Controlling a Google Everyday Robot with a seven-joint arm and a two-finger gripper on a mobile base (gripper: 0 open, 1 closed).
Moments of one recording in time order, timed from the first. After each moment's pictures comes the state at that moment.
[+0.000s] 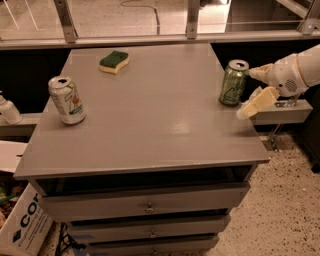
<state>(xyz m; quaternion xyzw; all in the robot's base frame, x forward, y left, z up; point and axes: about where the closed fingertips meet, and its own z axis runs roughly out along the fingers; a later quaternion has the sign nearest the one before) 0.622 -0.246 0.859 -0.51 0.76 0.17 0.36</state>
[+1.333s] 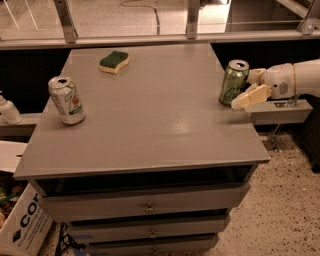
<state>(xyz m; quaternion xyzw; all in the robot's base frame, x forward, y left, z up) 0.665 -0.238 0.848 -0.44 0.71 0.33 0.44</state>
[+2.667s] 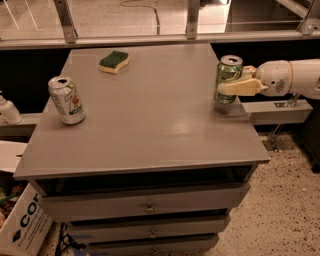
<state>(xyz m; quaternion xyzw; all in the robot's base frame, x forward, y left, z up) 0.640 -0.198 0.888 -0.45 0.63 0.41 0.48</state>
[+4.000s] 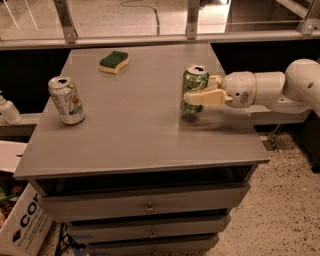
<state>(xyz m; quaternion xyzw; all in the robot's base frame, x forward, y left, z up) 0.608 -0.103 0.884 -0.45 0.60 0.45 0.48</state>
